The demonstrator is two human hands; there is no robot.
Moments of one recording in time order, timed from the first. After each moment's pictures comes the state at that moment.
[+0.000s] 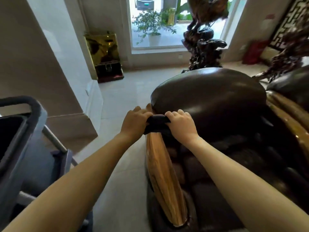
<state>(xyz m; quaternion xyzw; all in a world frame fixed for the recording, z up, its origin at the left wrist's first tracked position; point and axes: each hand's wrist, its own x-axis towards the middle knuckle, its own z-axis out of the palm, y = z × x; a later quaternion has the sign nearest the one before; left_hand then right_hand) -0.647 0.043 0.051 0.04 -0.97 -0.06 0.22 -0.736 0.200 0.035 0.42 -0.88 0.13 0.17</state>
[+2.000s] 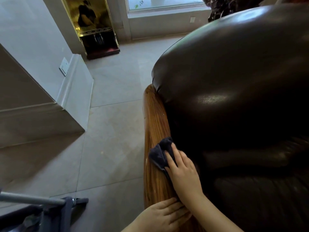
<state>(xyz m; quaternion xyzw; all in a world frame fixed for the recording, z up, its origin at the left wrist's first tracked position) -0.772 0.016 -0.324 -0.45 -0.87 0.13 0.16 -0.879 0.111 -0.323 0.36 -0.93 0.11 0.01</state>
